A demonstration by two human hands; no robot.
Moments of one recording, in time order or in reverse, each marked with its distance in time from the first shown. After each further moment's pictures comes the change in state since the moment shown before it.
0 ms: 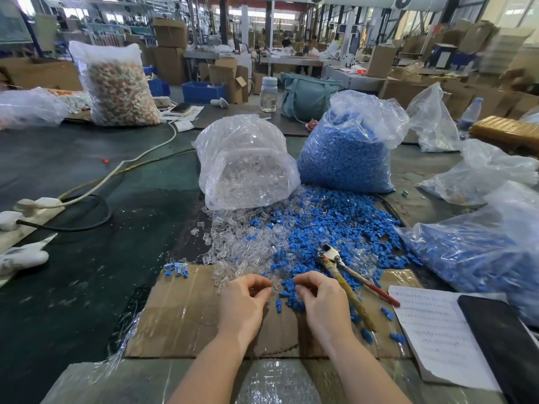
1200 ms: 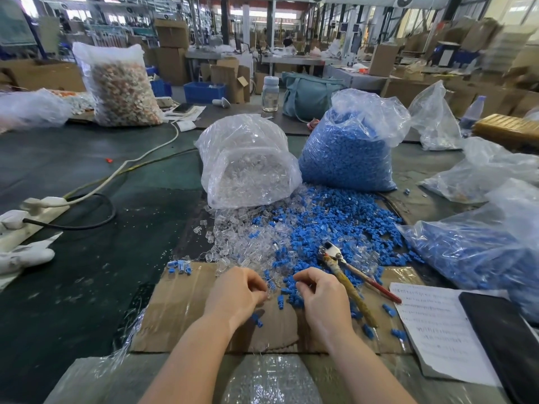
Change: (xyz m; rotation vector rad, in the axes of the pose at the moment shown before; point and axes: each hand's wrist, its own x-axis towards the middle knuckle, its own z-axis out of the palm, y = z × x) left_hand 0.014 0.006 -0.025 0.460 -0.224 0.072; right_hand -0.003 -0.005 -0.002 -0.091 0.010 -0.043
